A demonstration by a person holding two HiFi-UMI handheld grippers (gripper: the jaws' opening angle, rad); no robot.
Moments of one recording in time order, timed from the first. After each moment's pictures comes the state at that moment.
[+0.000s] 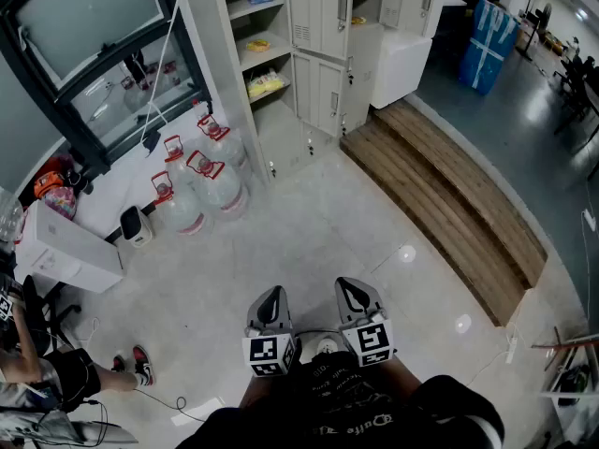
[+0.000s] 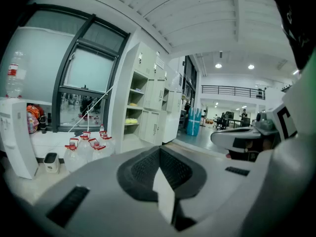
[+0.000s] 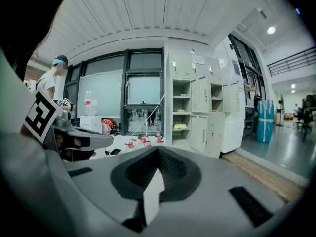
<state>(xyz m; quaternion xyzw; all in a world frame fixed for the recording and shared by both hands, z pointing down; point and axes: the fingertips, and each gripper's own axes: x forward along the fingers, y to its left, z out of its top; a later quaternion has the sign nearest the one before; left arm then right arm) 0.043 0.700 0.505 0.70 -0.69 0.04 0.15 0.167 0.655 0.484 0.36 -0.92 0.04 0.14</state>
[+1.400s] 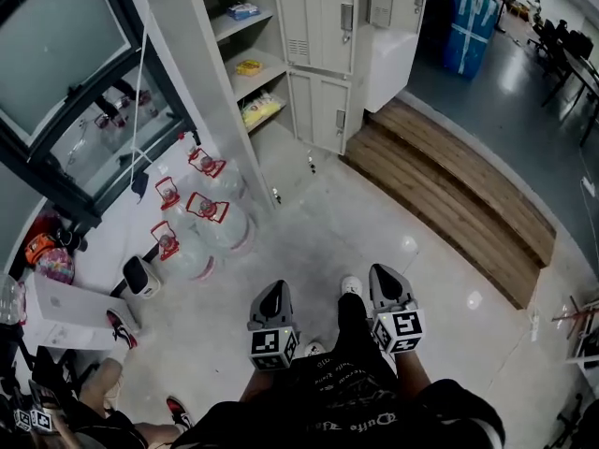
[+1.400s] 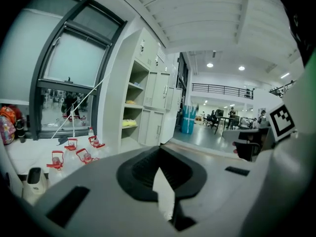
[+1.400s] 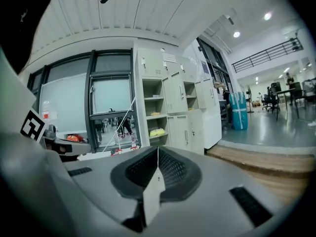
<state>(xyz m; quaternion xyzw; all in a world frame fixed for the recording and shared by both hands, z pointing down) -0.104 0.536 0.515 0.75 -0.64 0.06 0.15 0.105 0.493 0.494 0.51 -0.85 0.11 0.07</state>
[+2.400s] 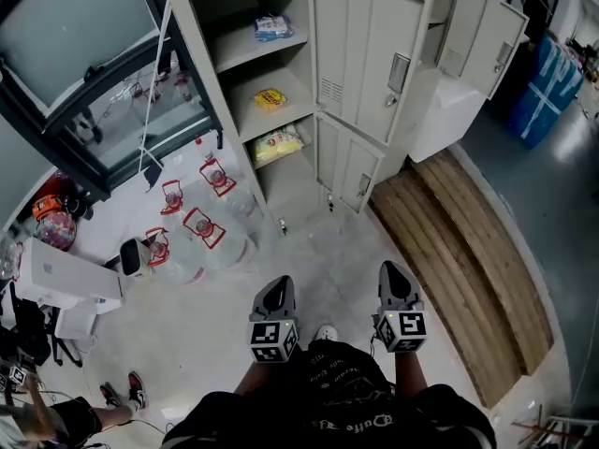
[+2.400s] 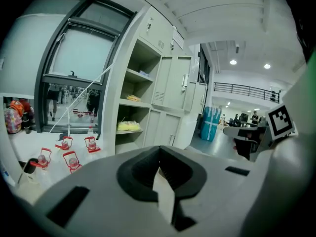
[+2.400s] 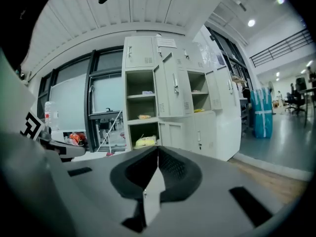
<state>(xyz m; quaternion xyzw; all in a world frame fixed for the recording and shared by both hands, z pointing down) -0.055 0.264 0.514 0.67 -0.72 0.04 0.19 0.144 0.158 0.475 0.42 -0.90 0.09 0.08</state>
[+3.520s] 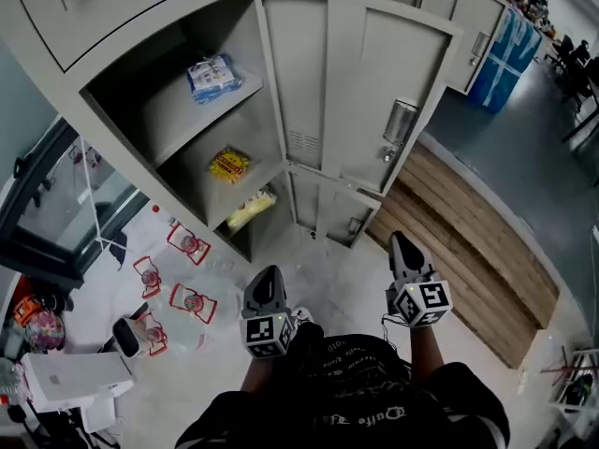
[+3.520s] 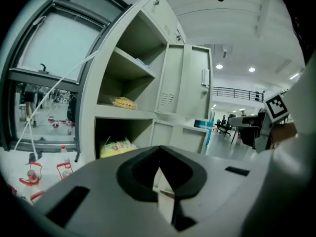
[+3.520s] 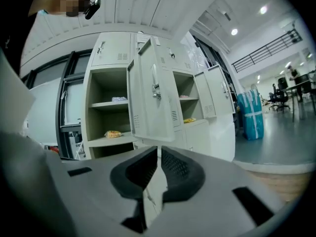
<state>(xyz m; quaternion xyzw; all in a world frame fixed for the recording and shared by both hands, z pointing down) -0.169 0.037 0.507 0.73 -0.67 0.04 0.14 0.089 -0.046 0.438 0.50 -0.86 0.10 0.02</state>
